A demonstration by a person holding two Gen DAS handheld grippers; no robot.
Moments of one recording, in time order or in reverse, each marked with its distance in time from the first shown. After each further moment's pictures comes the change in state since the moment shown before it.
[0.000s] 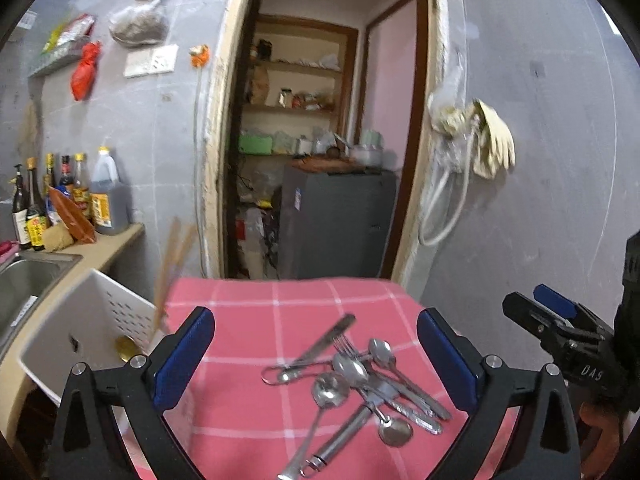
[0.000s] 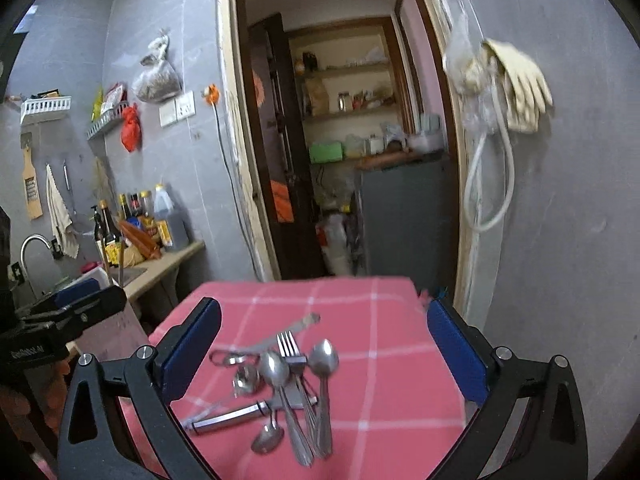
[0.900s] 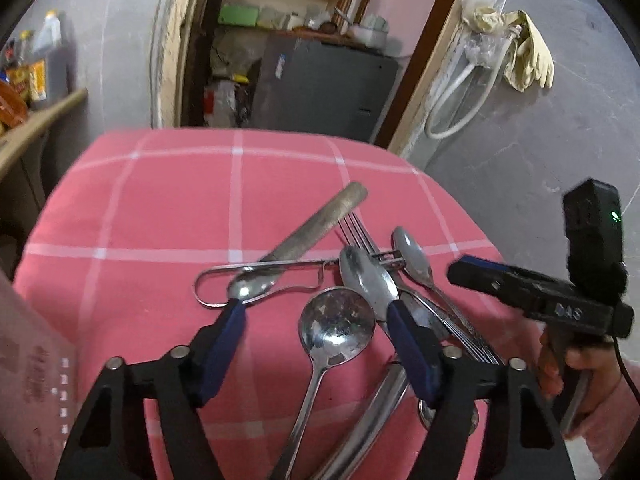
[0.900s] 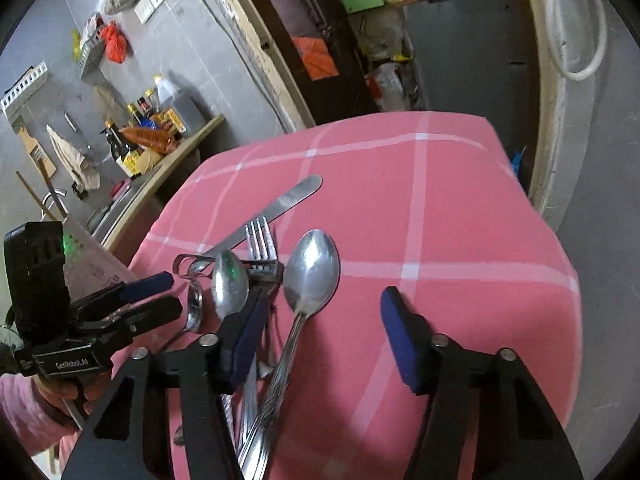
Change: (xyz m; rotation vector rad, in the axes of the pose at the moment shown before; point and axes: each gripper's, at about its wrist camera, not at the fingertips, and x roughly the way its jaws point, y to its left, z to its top) left arm 0.157 0.020 -0.074 -0.121 0.437 -0.148; right arm 0.188 -0.042 -0.092 0.077 0.547 0.278
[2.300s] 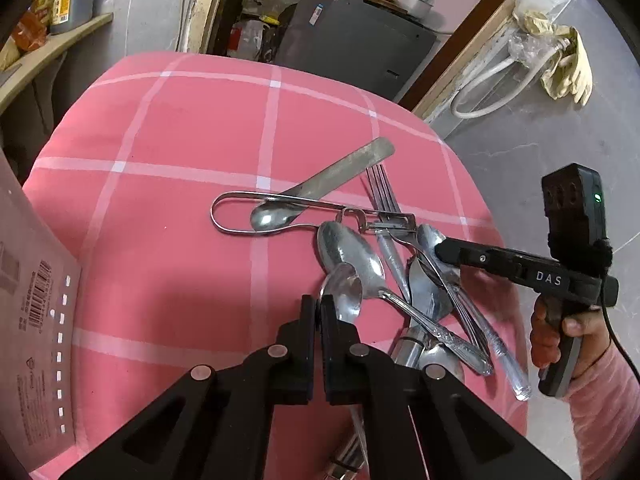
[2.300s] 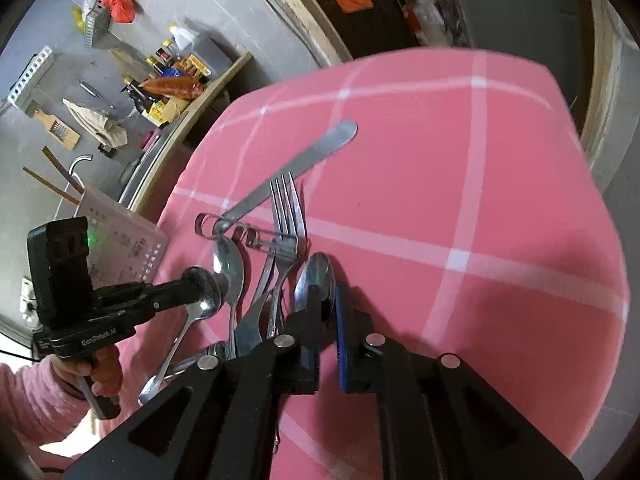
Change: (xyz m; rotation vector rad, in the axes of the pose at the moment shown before) left arm -0.004 0.021 -0.013 -0.173 0.184 -0.011; right arm 0.036 -0.003 0.009 0.008 0.290 0.192
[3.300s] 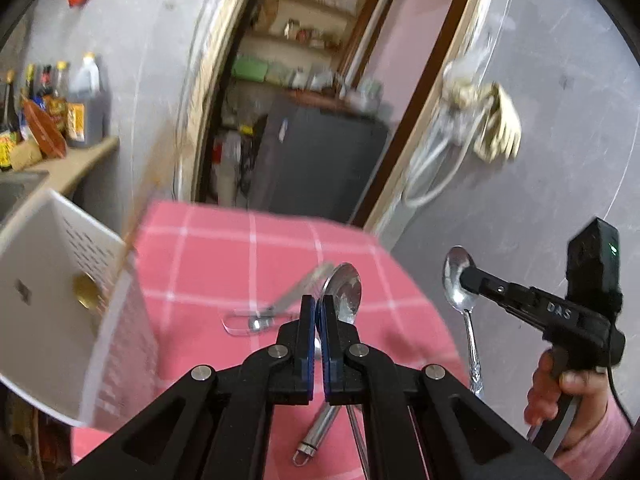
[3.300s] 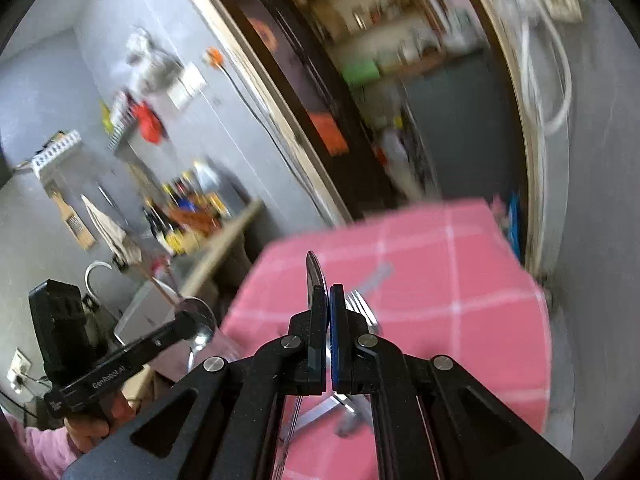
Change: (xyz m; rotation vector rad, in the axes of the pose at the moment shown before) left arm -0.154 -0.035 0.001 0.128 -0.406 -0.030; right arm -0.144 0.129 -0.042 0.036 -0.609 -0.138
